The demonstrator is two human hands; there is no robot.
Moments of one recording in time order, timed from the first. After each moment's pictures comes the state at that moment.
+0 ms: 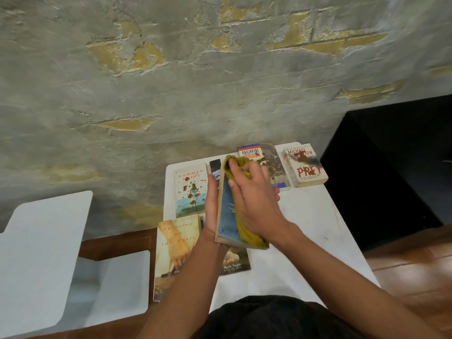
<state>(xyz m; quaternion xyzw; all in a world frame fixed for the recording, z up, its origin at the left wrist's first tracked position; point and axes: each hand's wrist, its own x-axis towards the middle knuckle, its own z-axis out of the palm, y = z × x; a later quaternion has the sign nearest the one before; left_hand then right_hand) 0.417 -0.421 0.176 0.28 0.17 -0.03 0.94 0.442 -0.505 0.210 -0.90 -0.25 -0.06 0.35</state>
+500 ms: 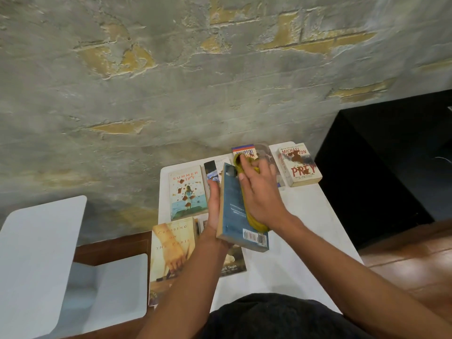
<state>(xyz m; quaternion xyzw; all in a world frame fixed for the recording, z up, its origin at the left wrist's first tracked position) 0.428 -0.423 0.147 0.30 0.23 -0.10 0.92 0.480 -0.526 0.180 -0.90 -0.21 -0.05 0.38</state>
